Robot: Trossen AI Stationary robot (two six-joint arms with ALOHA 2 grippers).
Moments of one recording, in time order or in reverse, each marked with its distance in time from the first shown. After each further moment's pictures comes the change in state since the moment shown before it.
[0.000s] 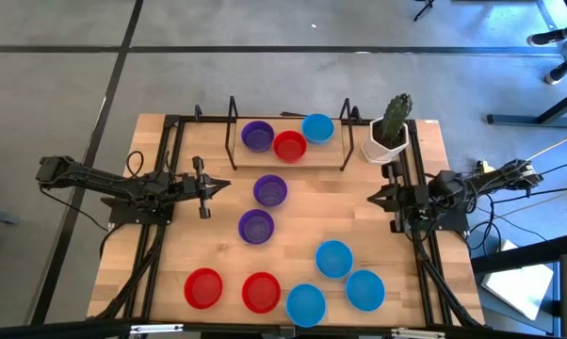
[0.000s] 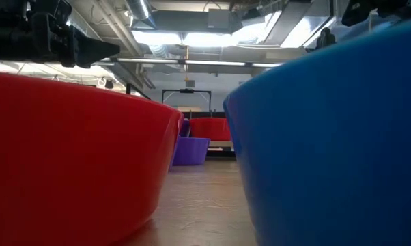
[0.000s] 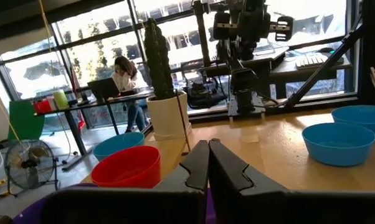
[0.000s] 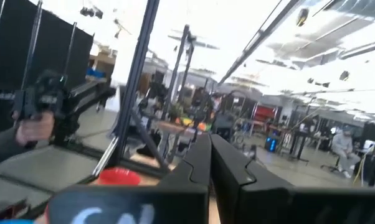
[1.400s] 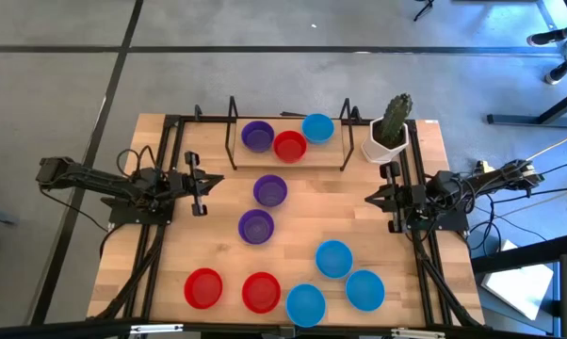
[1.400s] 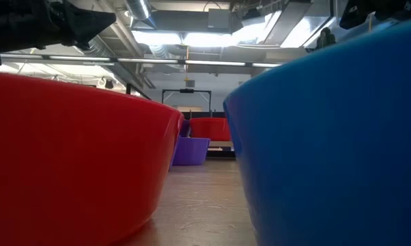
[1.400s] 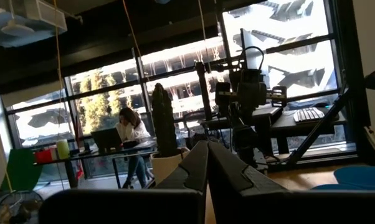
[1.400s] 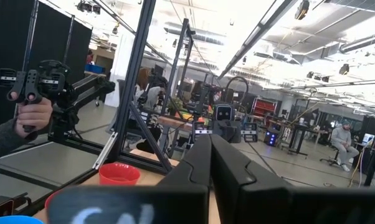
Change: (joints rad) left arm 0.006 -0.013 0.000 0.219 0.051 0.065; right arm 0.000 0.003 0.000 -0.012 0.000 0.008
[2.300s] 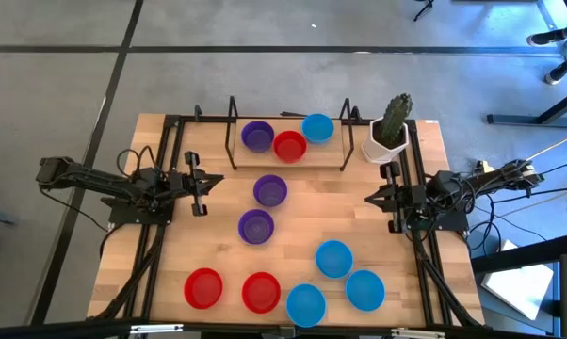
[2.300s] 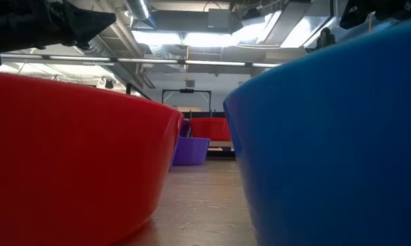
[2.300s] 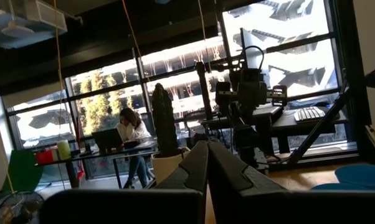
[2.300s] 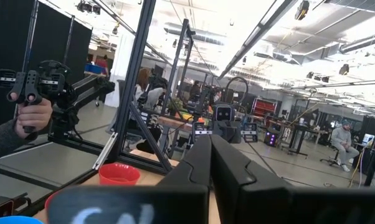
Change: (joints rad) left arm 0.000 0.000 0.000 -0.001 -0.001 0.007; right arm 0.000 0.000 0.001 0.000 0.000 0.000
